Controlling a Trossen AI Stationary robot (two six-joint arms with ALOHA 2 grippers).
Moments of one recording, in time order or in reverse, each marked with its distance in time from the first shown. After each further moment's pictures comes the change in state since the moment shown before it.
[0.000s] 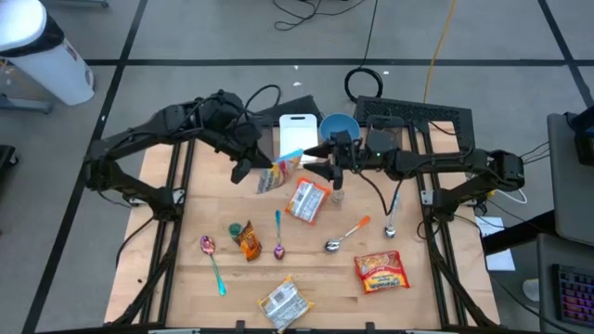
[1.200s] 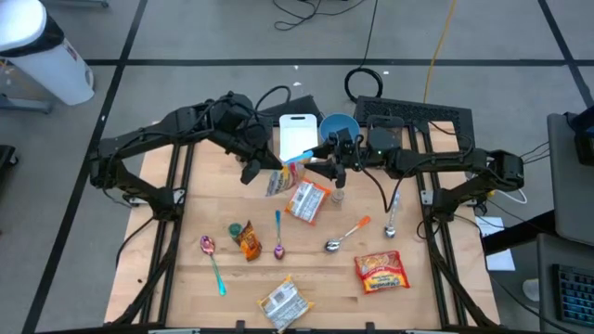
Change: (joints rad) left arm -0.012 0.052 0.000 0.096 0.014 -0.021; right arm -0.015 0.000 0.000 0.033 -0.078 0.064
